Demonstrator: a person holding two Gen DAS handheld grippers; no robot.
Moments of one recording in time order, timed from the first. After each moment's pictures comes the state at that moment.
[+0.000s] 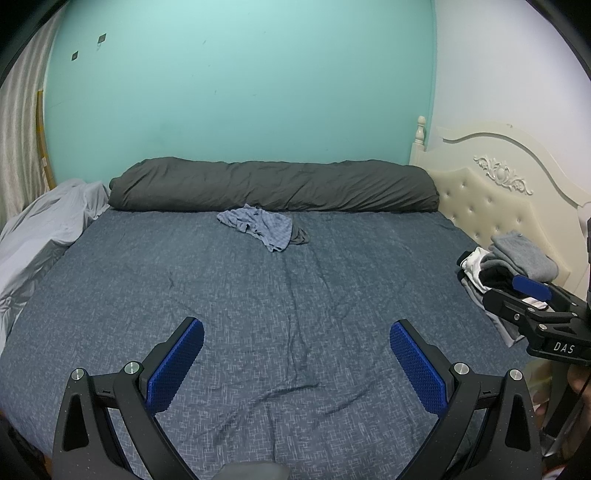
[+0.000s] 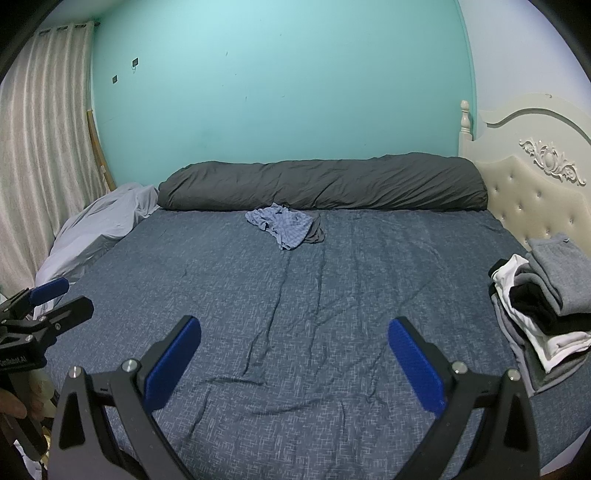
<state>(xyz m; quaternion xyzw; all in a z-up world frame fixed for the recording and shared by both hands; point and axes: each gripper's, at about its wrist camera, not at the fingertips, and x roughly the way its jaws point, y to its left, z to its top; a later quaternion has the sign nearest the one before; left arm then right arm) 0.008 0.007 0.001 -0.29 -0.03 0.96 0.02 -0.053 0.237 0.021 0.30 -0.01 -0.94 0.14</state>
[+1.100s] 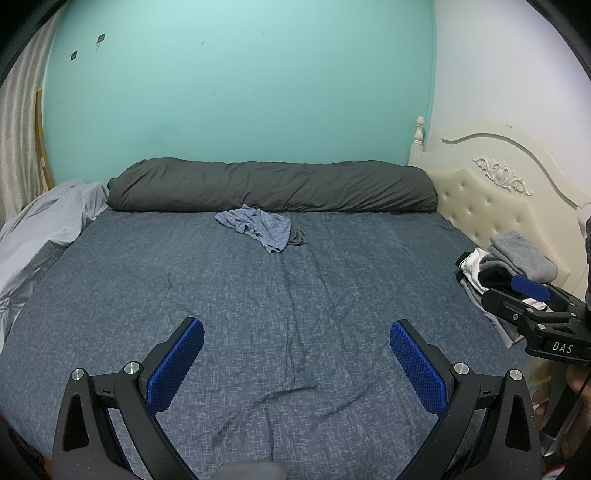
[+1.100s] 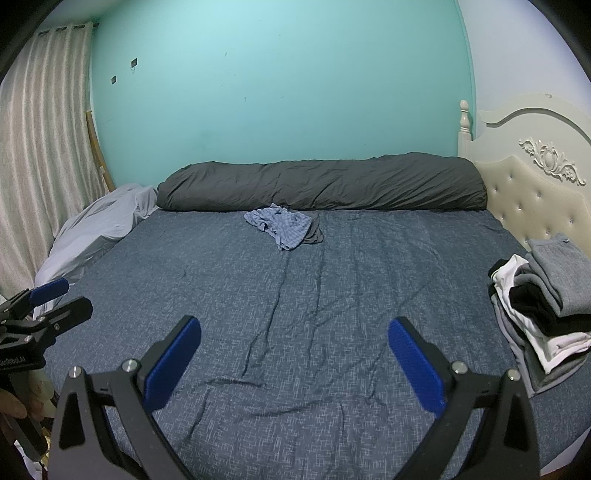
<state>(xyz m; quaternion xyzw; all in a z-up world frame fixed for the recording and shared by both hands) 0.003 0.006 0.003 -0.29 -0.03 0.96 0.02 -0.057 0.239 0.021 0.30 -0.01 -0.94 0.14</state>
